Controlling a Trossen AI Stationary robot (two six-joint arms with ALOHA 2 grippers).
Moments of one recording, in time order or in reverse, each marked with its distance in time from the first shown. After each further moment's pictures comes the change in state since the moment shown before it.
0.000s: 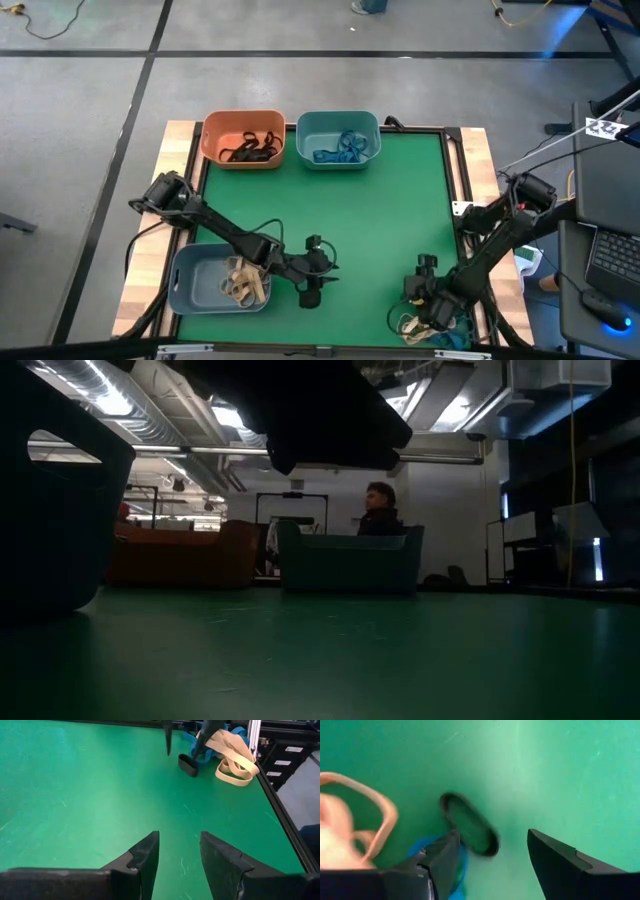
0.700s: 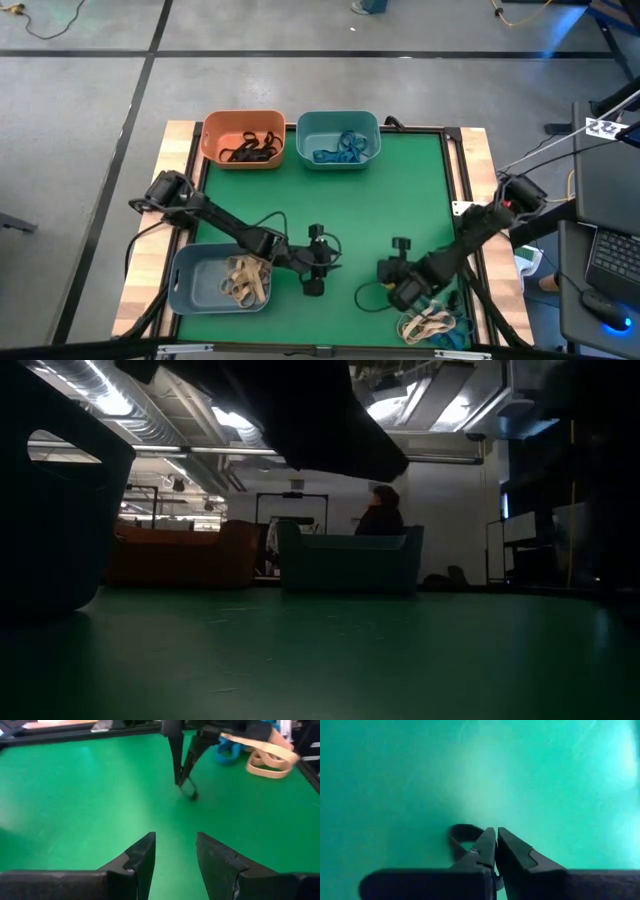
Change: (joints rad) left arm 0.057 0.000 0.000 -0.014 -0.057 0.179; right arm -0.246 0.065 0.075 0.049 0.175 -0.297
